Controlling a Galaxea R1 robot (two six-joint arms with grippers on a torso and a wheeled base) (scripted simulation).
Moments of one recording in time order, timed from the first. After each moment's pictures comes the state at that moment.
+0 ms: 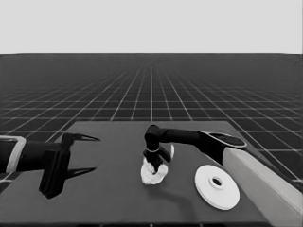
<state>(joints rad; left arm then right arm) -0.34 1.75 -0.42 0.31 0.68 0.35 -0.11 3.07 -1.75 -0.28 -1.50 2.26</state>
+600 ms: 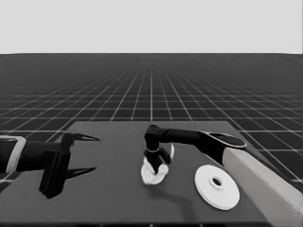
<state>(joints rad) -0.34 1.75 -0.42 0.31 0.68 0.35 -0.11 3.07 -1.75 -0.28 -1.50 2.37</state>
